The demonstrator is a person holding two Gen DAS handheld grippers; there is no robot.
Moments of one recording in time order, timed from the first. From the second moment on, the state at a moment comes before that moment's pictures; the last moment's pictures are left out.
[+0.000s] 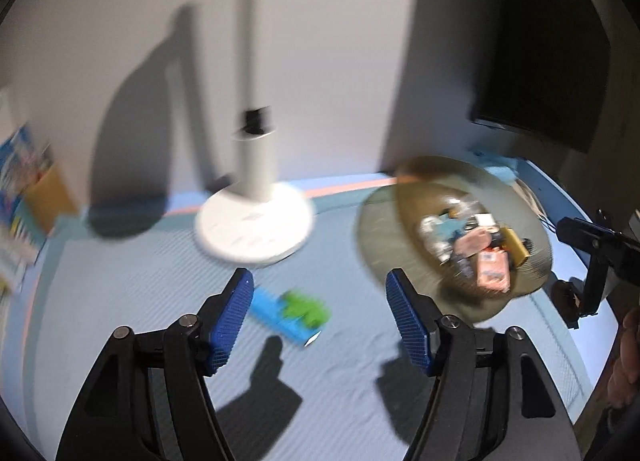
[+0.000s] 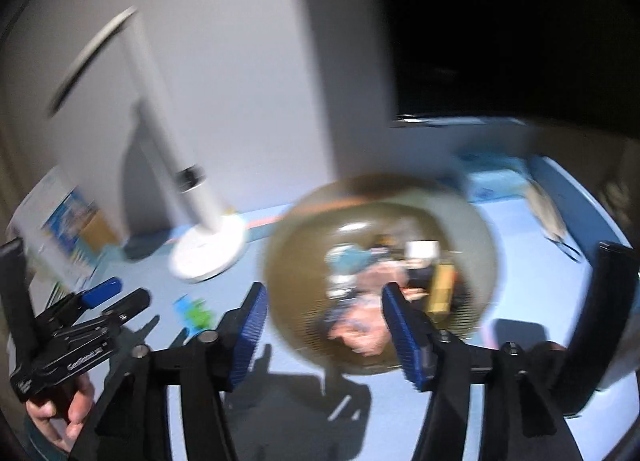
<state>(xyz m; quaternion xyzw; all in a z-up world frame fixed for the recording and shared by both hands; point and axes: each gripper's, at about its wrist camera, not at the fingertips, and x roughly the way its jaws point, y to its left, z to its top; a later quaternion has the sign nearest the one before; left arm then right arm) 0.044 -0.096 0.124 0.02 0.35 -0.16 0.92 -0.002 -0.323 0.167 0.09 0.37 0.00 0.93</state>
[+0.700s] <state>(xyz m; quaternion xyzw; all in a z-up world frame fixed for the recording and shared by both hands) 0.025 -0.011 0.015 0.03 0.43 -0.06 0.90 0.011 -0.198 0.021 0.02 0.46 0.01 0.89</state>
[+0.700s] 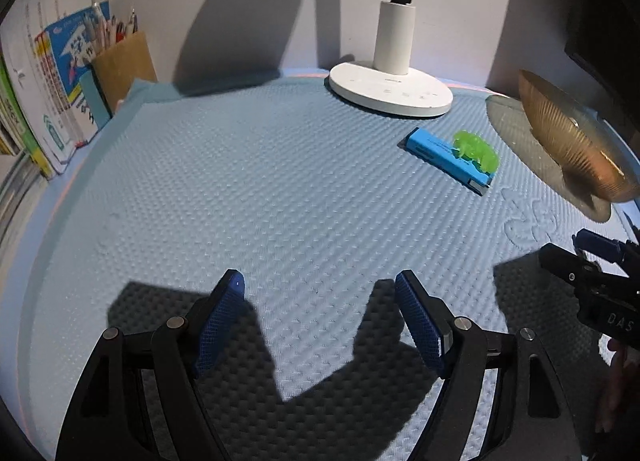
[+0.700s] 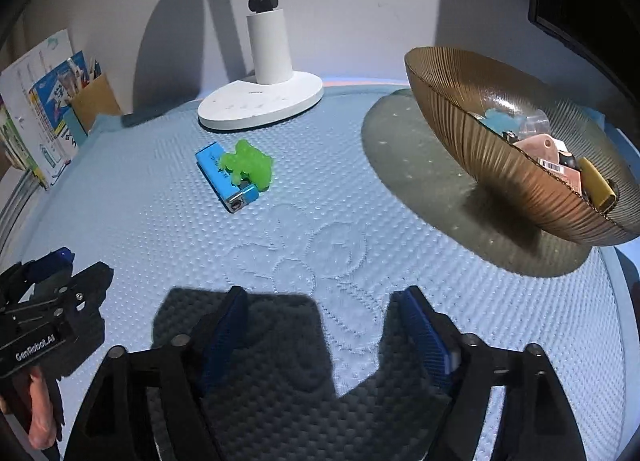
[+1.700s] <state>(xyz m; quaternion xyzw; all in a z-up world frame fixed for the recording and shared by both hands) 0.023 -0.012 0.014 0.04 0.43 -0.05 0.90 0.009 -0.185 0.019 -0.02 0.47 0.01 0.88</state>
